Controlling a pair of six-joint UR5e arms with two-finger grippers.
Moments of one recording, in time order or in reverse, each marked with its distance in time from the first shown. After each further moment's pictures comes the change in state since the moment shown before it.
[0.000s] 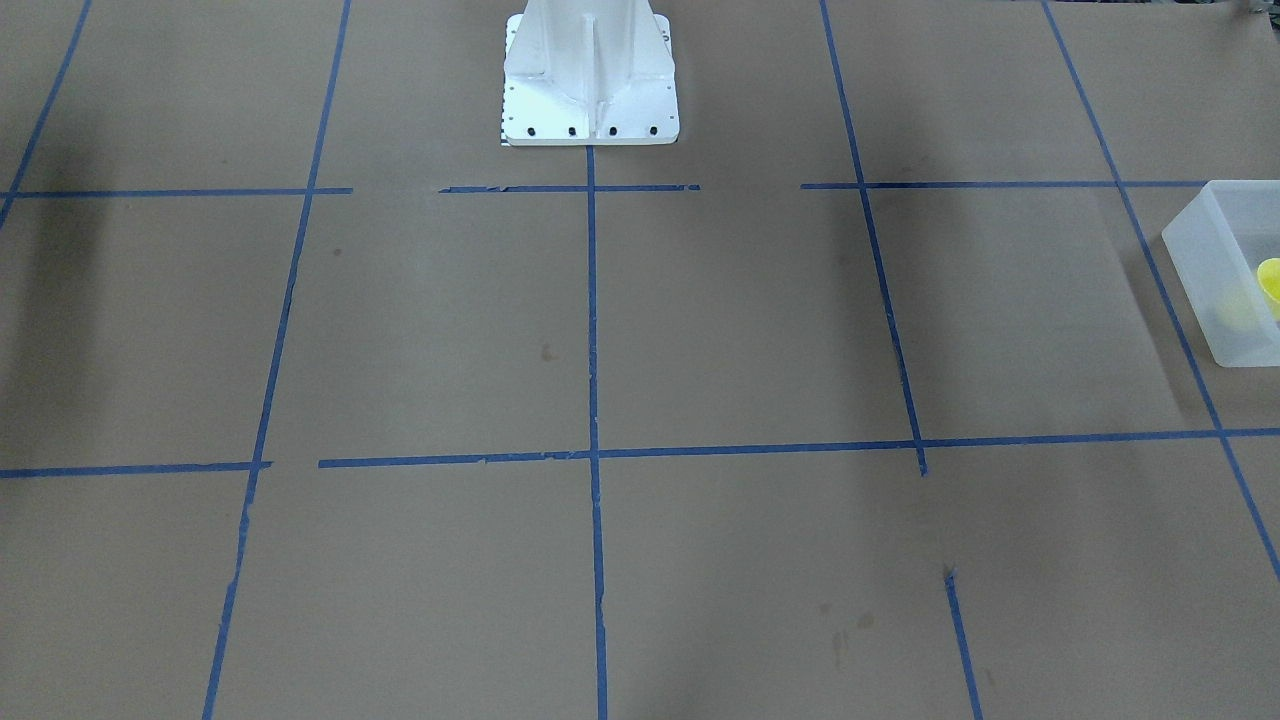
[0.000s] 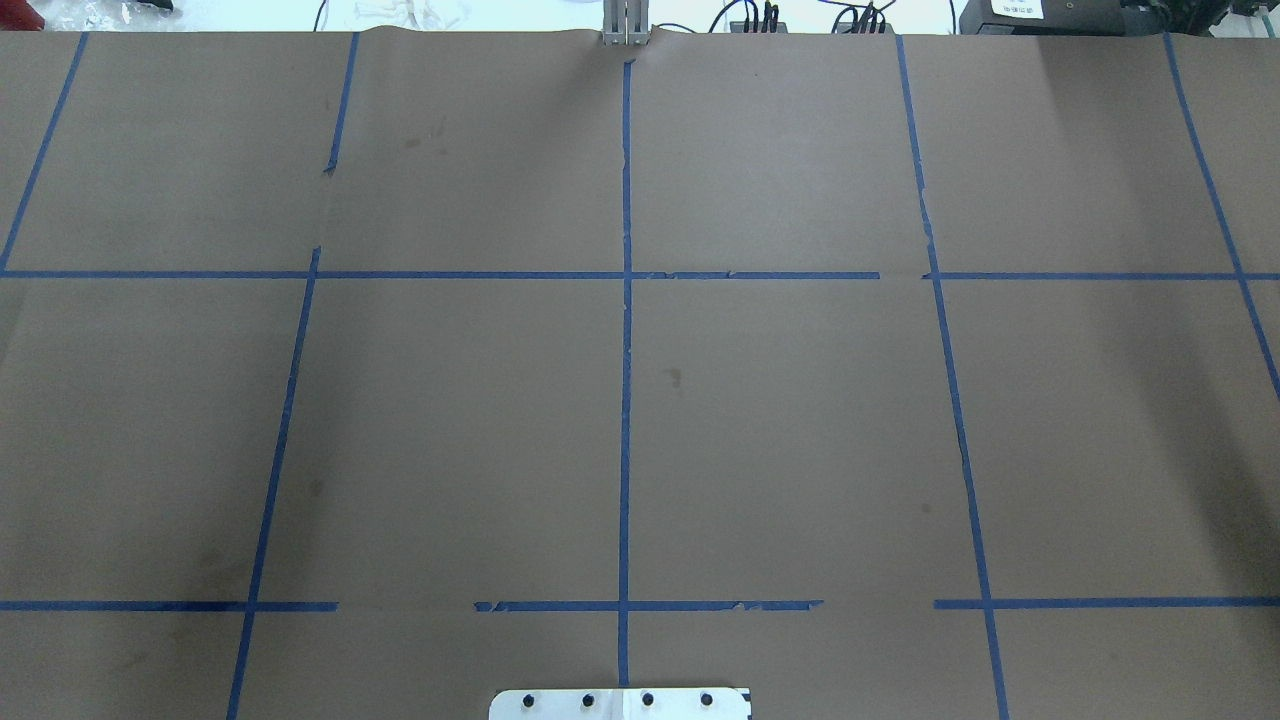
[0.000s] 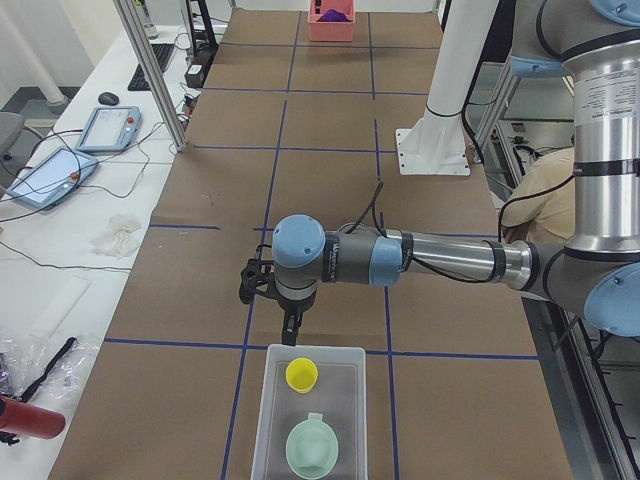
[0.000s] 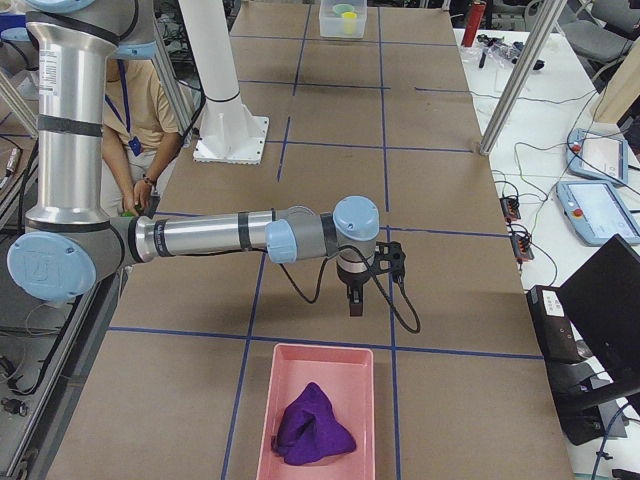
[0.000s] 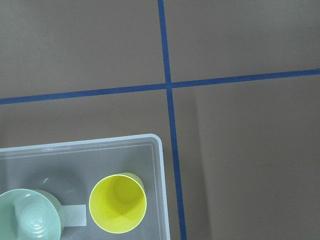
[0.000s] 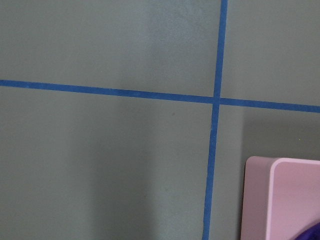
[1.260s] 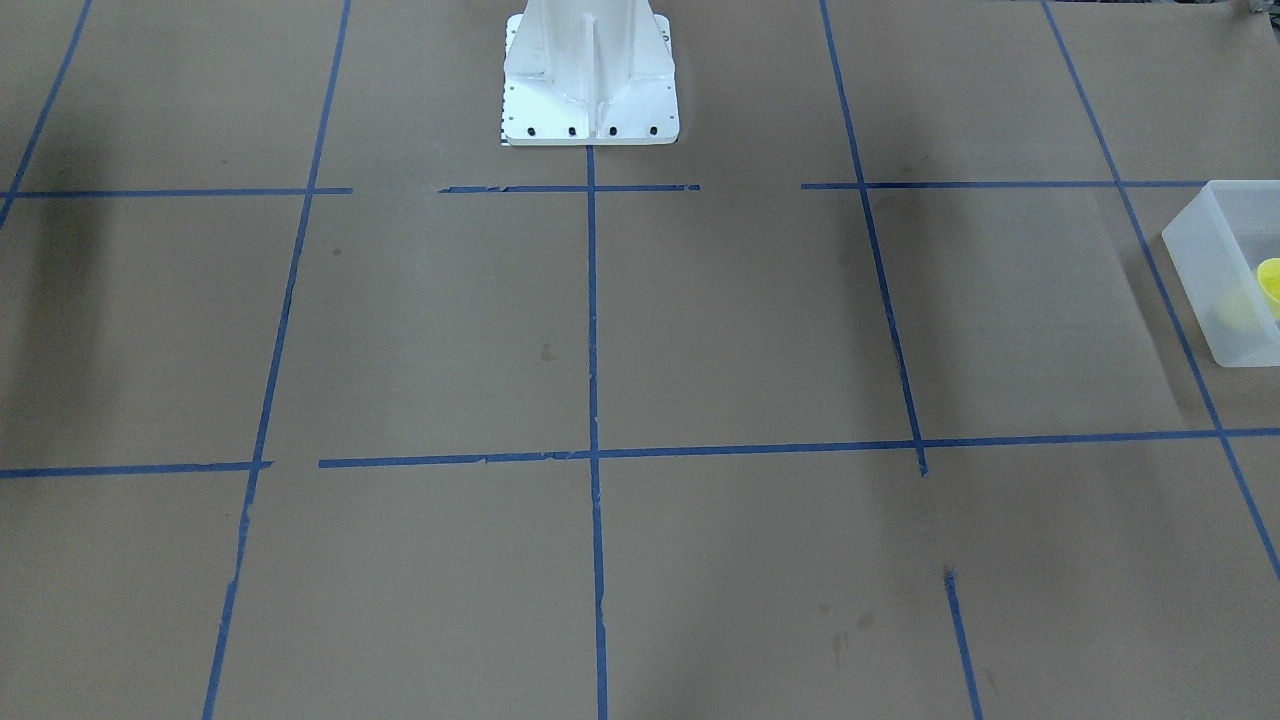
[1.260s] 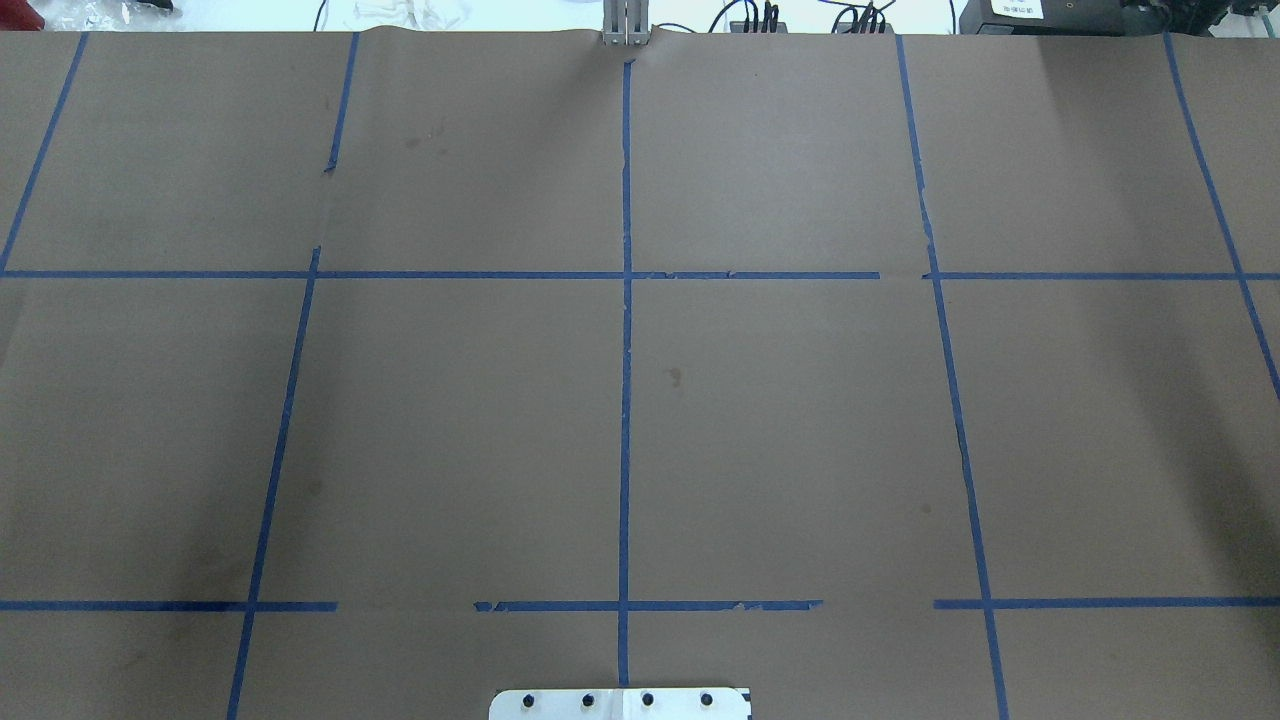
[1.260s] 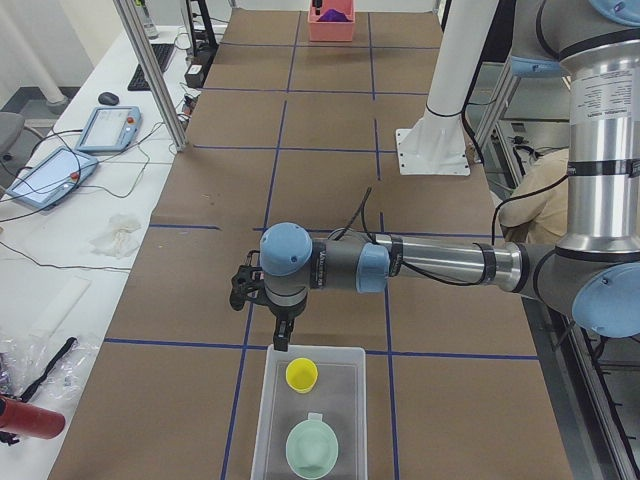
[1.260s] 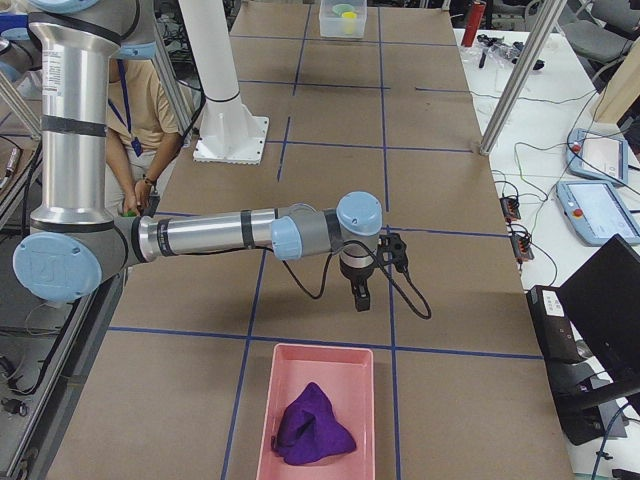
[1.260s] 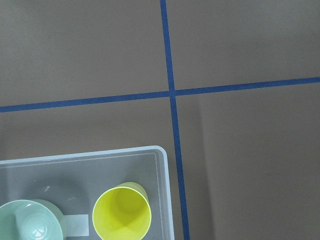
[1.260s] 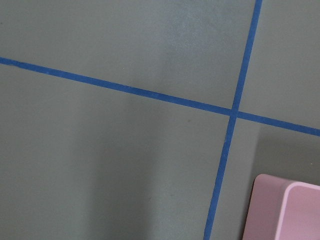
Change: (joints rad) left arm 0.003 -0.038 0.066 -0.011 -0.004 0.004; right arm -0.013 0.007 0.004 0.009 0.000 -0.095
